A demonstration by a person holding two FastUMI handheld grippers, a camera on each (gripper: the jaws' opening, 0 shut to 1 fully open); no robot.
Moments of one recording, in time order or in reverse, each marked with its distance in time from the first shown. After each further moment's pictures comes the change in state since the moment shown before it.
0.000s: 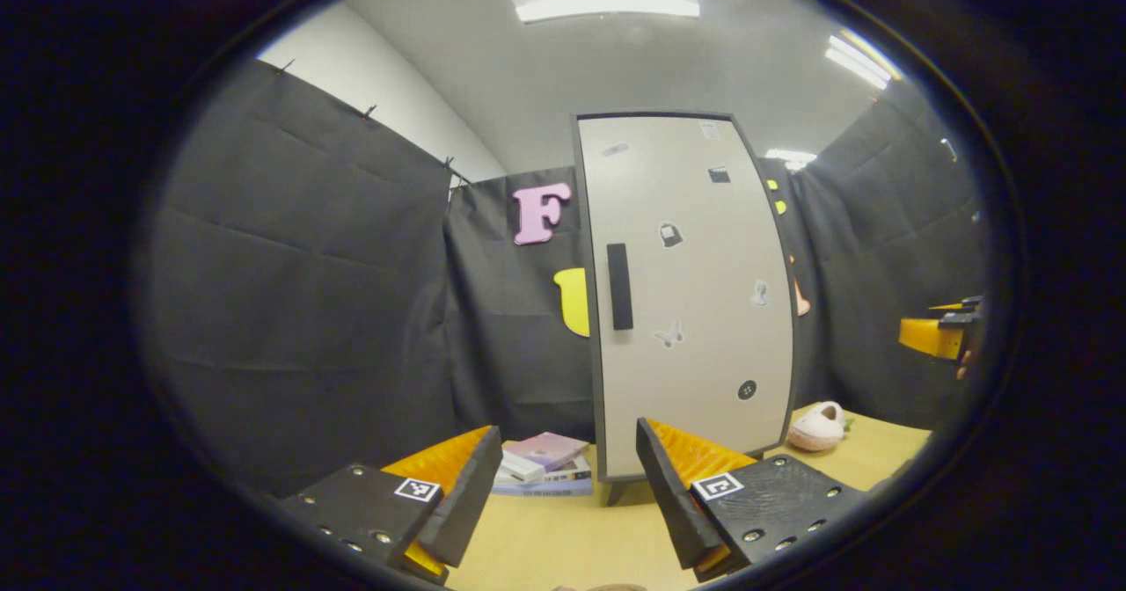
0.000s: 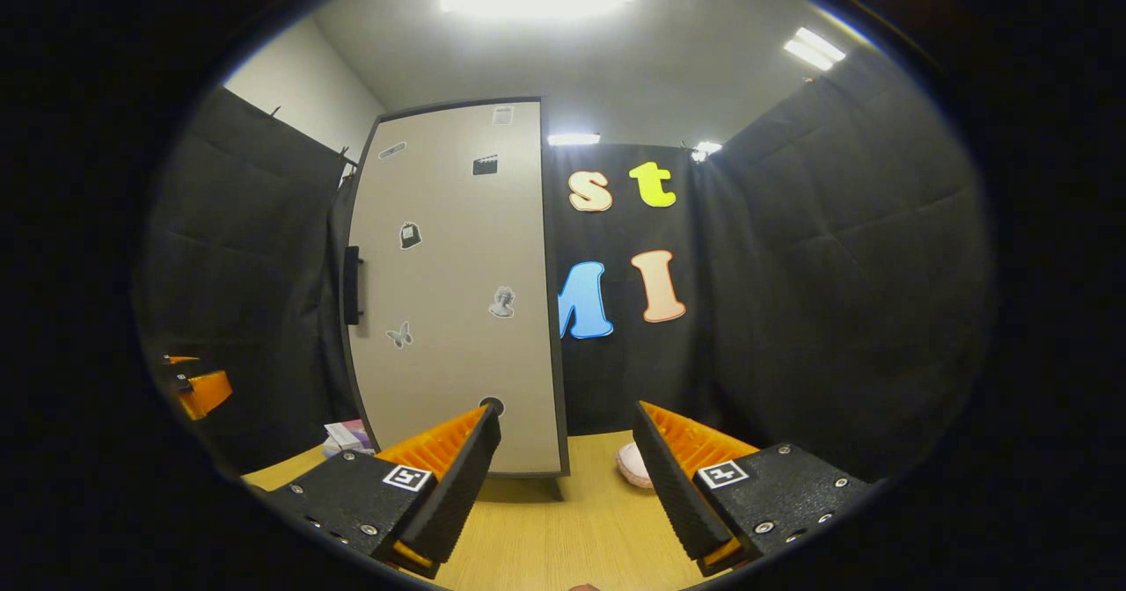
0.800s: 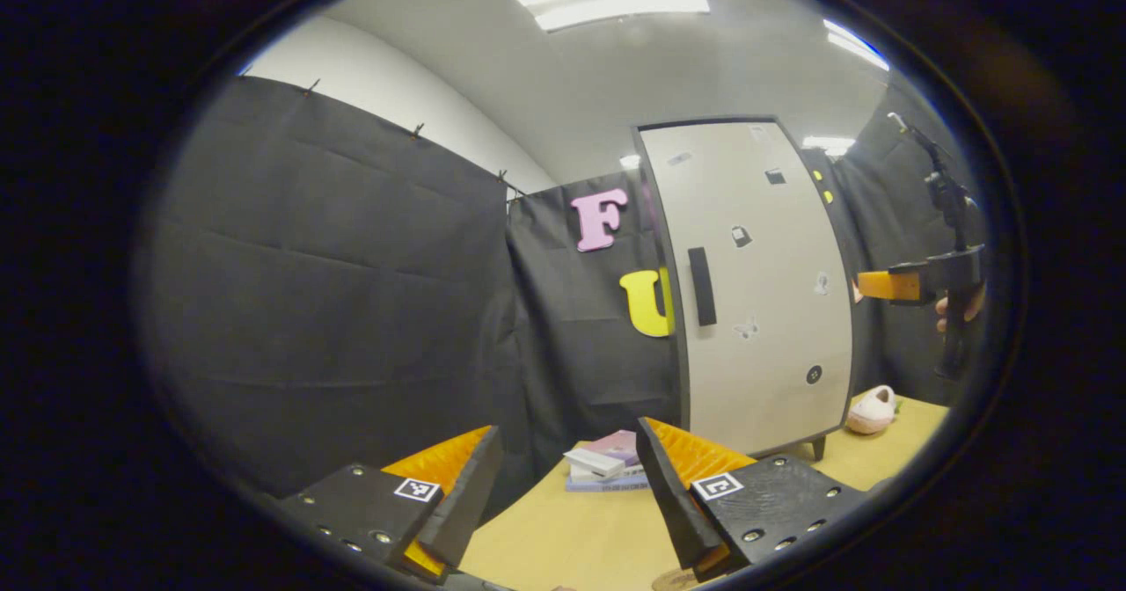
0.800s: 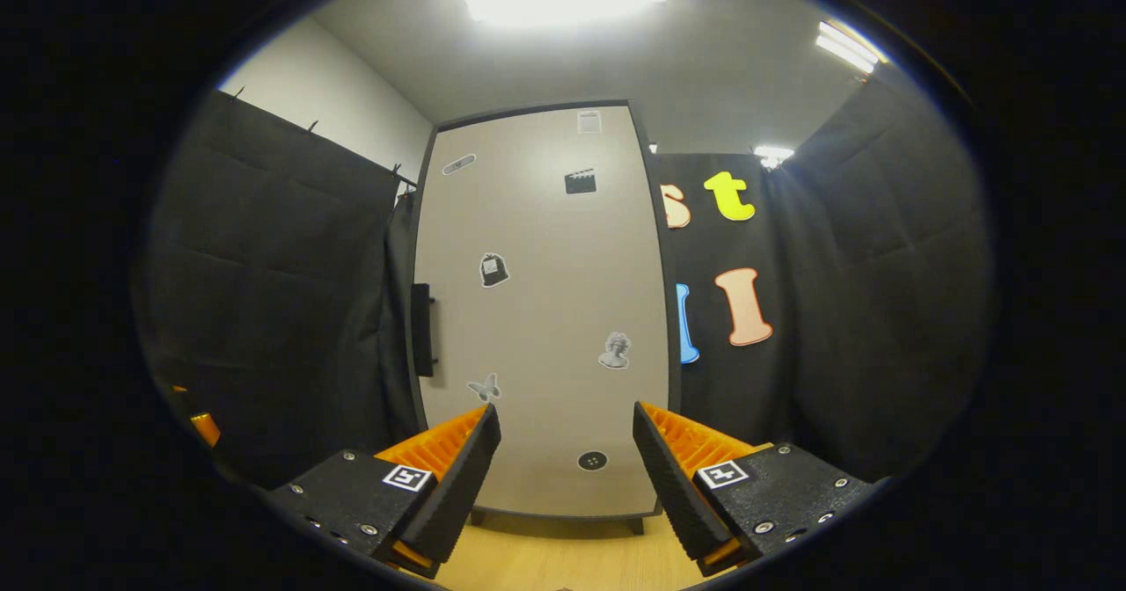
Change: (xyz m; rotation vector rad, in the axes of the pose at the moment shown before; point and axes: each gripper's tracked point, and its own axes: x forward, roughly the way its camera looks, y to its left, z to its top) left arm -0.057 0.108 0.005 0.064 -0.011 0.201; right arm 0.072 0.125 0.049 0.014 -0.057 0.214
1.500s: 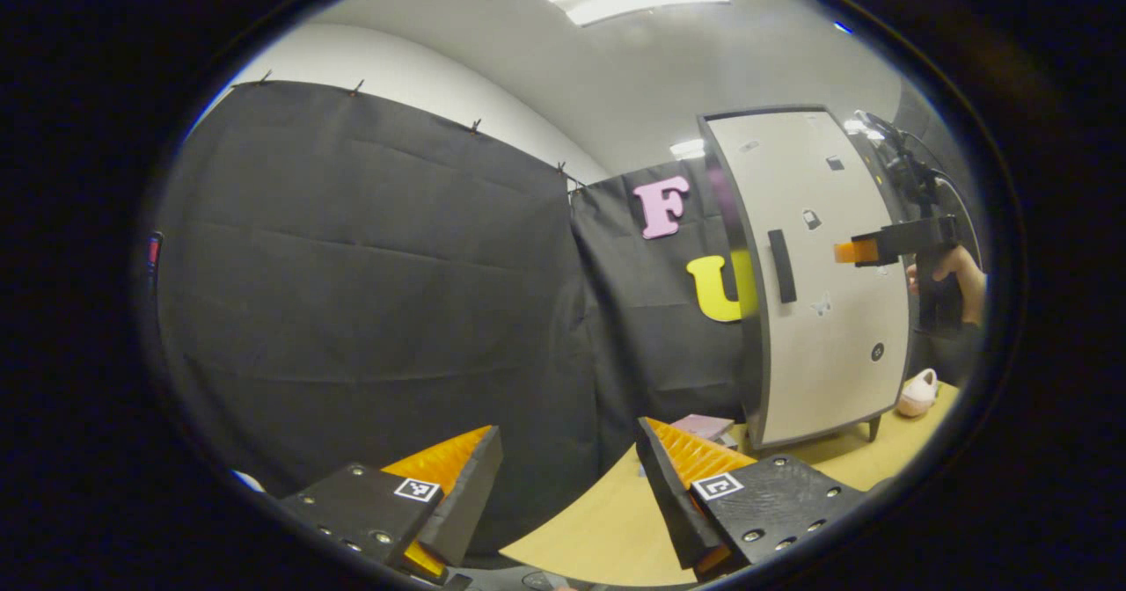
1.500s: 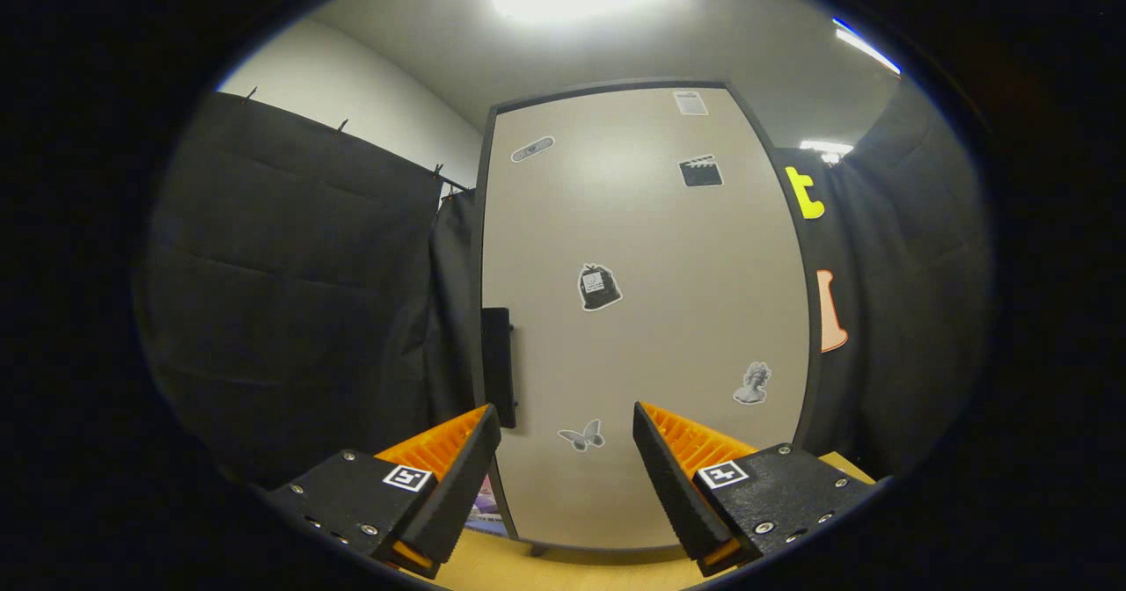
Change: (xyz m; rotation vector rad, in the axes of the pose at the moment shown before) left arm -0.032 0.104 -0.023 0.026 0.045 0.185; right arm 0.093 0.104 0.018 0.013 0.006 0.128
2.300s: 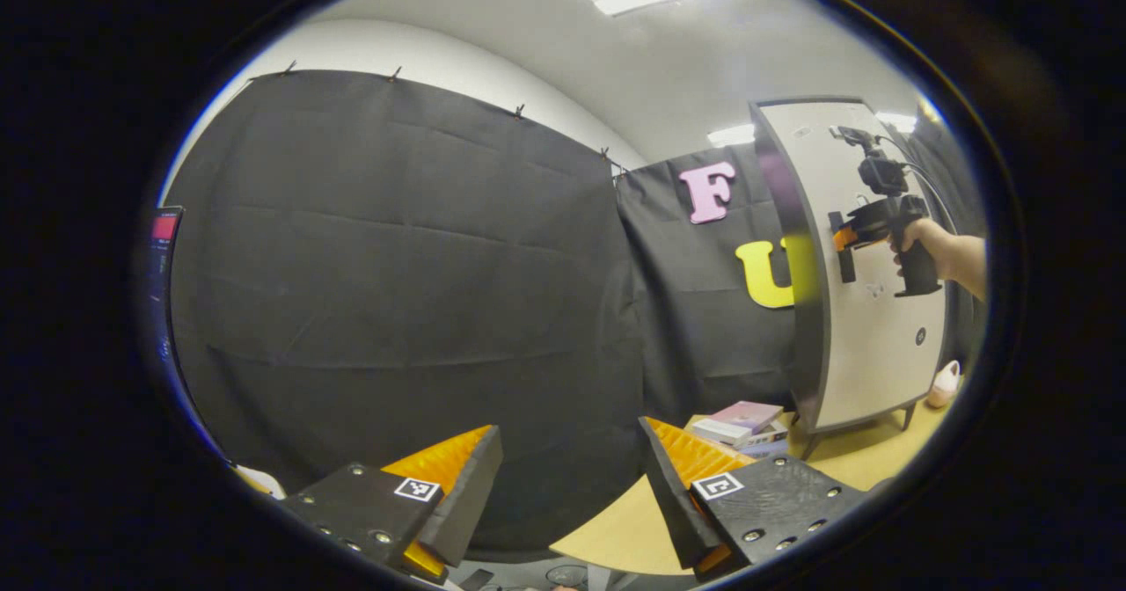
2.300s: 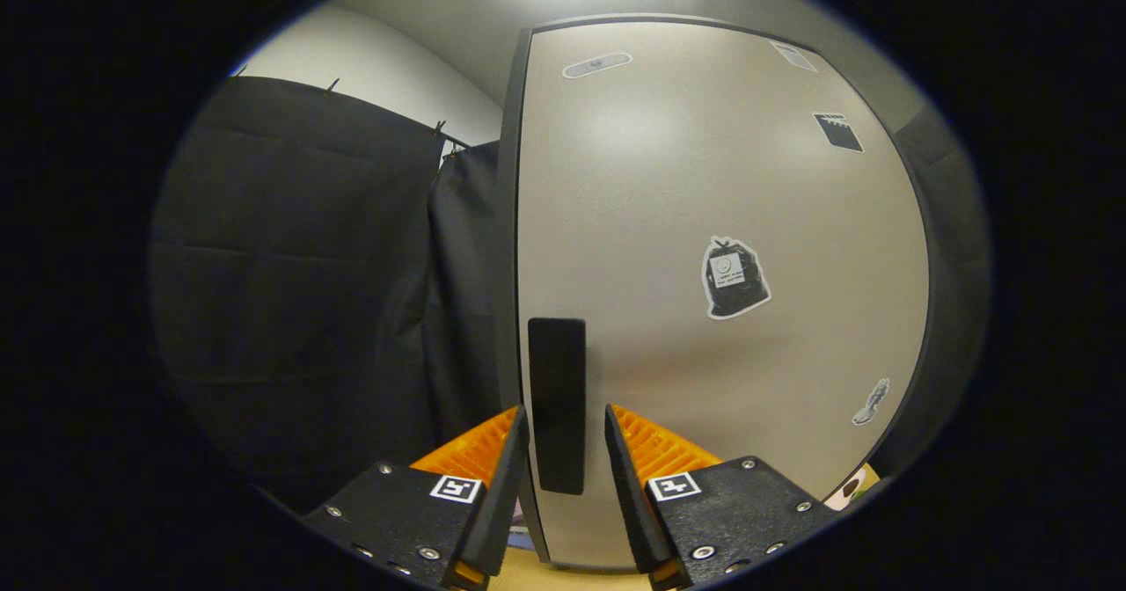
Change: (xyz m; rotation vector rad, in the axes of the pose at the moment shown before) left arm 0.010 0.074 -0.038 -0.019 0.046 0.118; right arm 0.115 0.059 -0.014 -0.037 0.160 -0.019
